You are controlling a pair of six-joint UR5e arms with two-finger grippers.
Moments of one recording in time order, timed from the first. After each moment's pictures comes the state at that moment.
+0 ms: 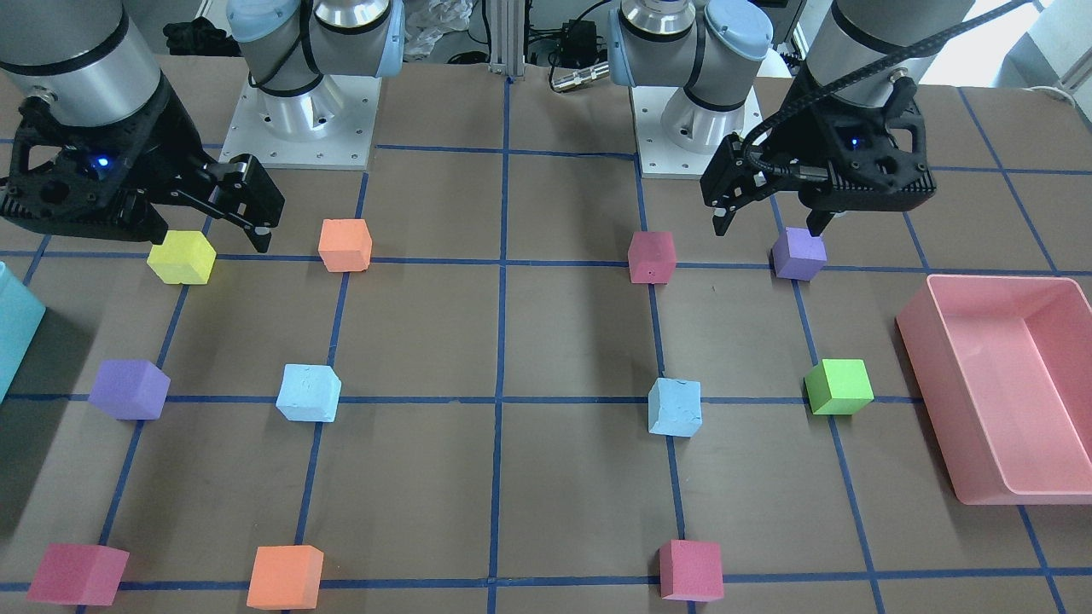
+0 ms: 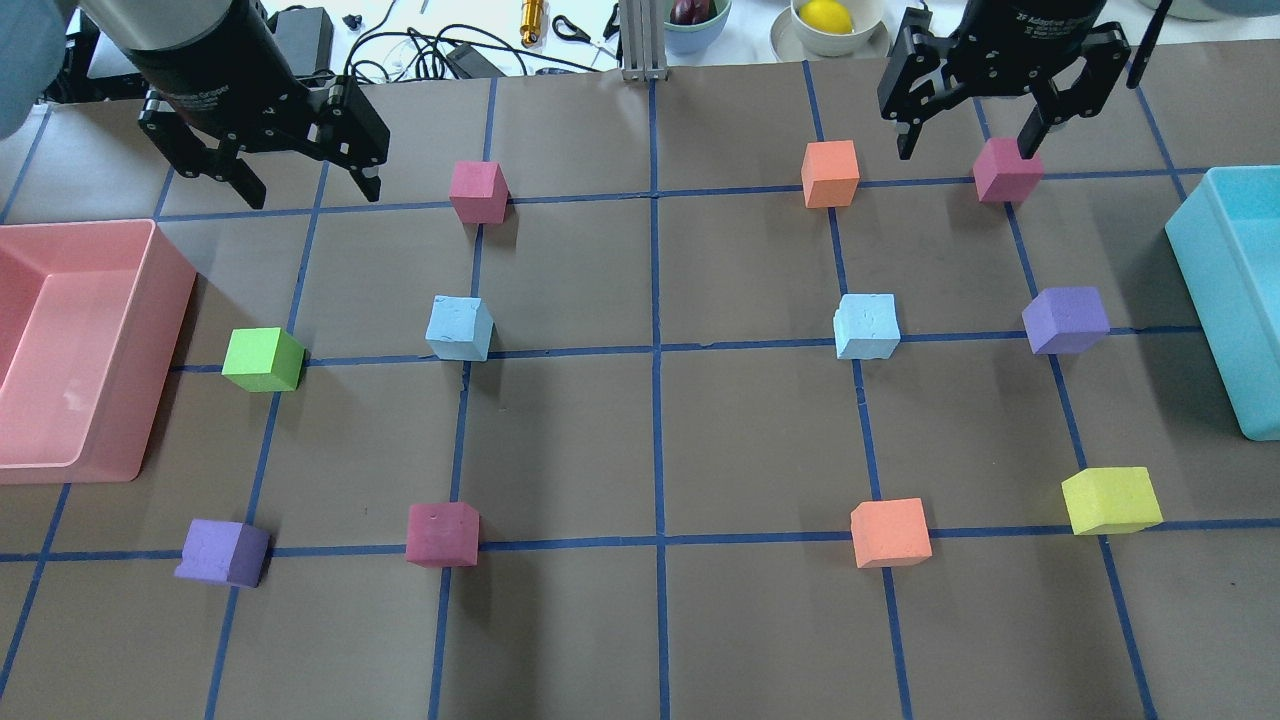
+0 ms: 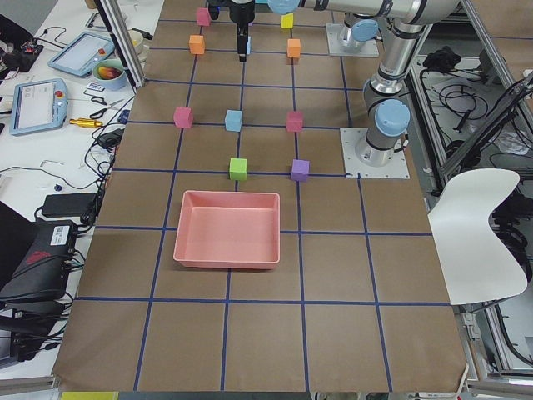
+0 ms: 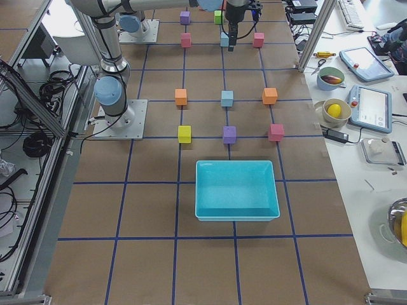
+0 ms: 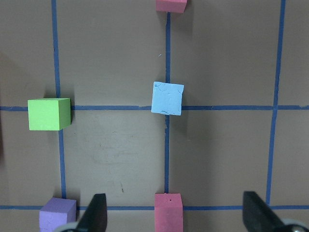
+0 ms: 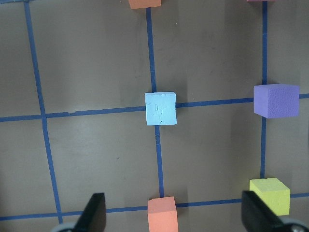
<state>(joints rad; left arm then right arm) -1.55 -1.63 -1.43 -1.64 1.57 0.01 1.55 -1.44 1.34 -1.44 -1.58 0.05</state>
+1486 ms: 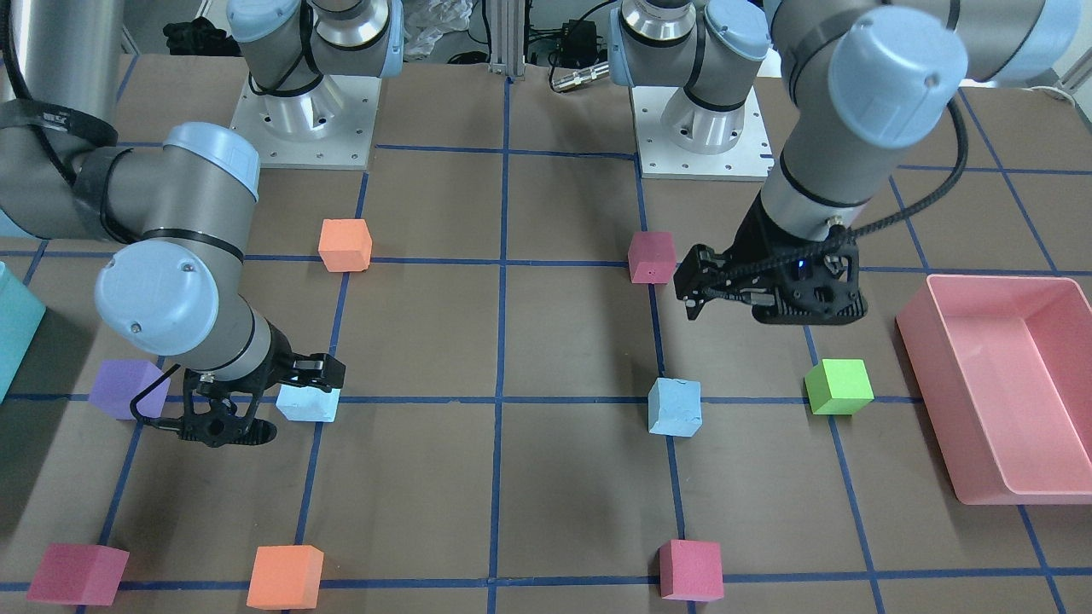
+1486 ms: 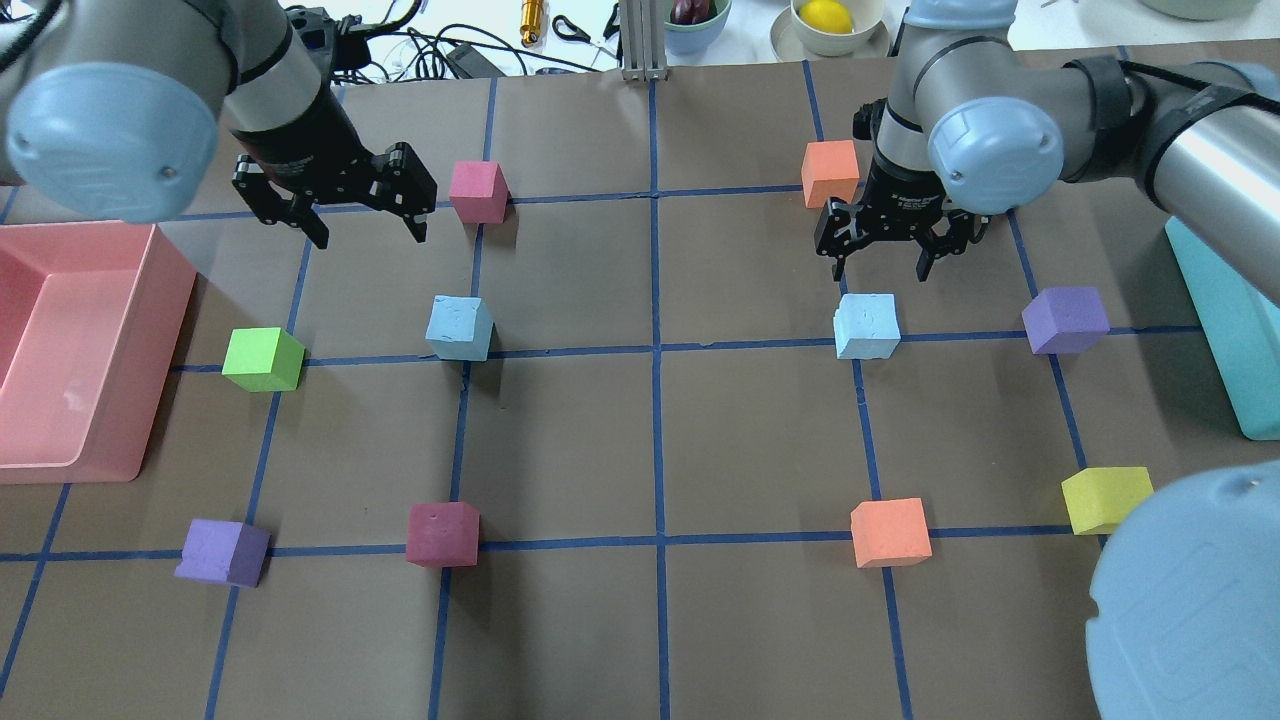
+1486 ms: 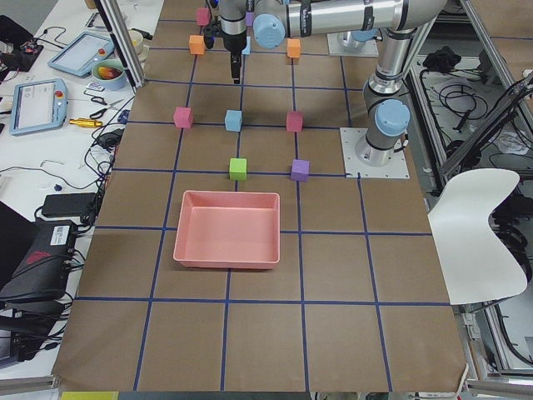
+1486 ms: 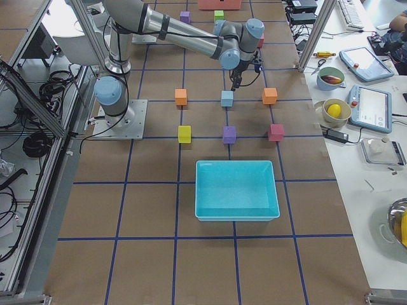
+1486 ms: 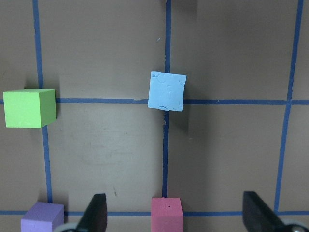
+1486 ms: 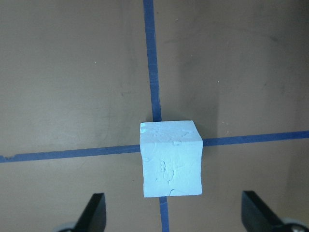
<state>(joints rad) -1.55 -1.74 -1.61 -1.32 1.56 0.00 1.55 -1.16 1.62 -1.85 -1.59 0.05</state>
